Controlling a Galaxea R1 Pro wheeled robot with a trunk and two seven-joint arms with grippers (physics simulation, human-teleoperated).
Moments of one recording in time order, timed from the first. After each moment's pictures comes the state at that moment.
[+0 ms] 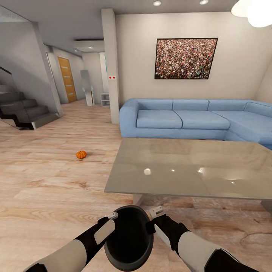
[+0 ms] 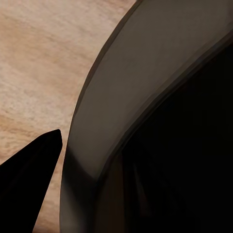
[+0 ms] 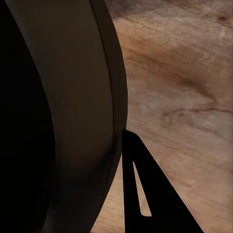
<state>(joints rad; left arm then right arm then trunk) -0.68 -0.09 -0.74 -0.43 1.26 0.29 0.68 -0.76 0.16 0.64 -0.23 -0.36 0.39 -0.06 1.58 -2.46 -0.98</state>
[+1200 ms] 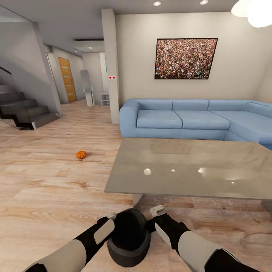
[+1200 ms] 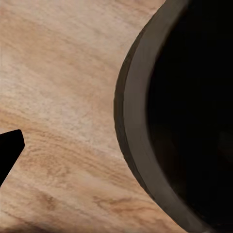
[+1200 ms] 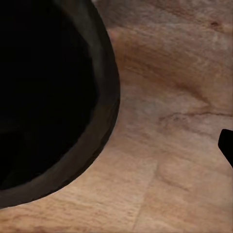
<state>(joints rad) -0.68 -0.09 -0.72 -0.43 1.23 0.30 0.72 -0.76 0.16 0.59 -0.23 -0.33 0.38 -0.07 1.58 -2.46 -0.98</state>
